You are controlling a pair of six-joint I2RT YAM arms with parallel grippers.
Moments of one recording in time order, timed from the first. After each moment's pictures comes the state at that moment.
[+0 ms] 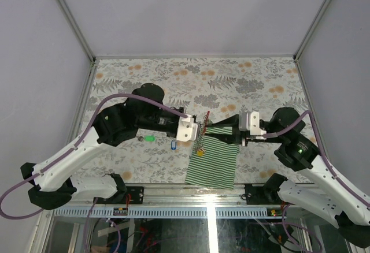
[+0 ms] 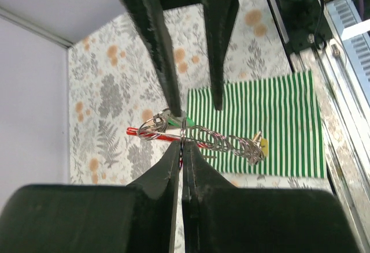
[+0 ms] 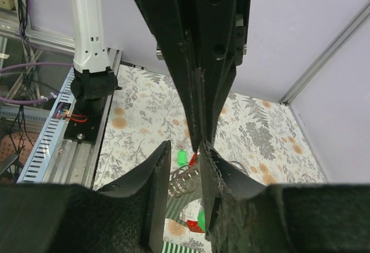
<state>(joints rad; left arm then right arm) -0.97 1.17 1.47 -0.72 0.52 0.75 0.78 0.74 0.91 -0.07 -0.75 -0.29</state>
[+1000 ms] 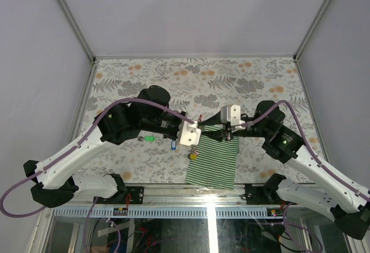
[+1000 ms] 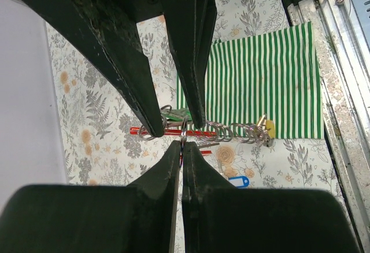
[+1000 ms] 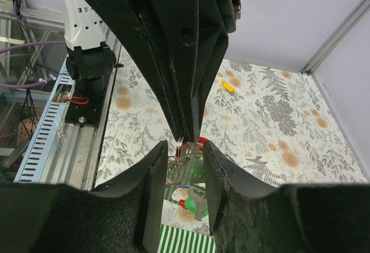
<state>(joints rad) -0.98 1.21 1.51 -0.91 0.43 0.86 0.78 0.87 0.89 -0.06 -0.73 -0.30</state>
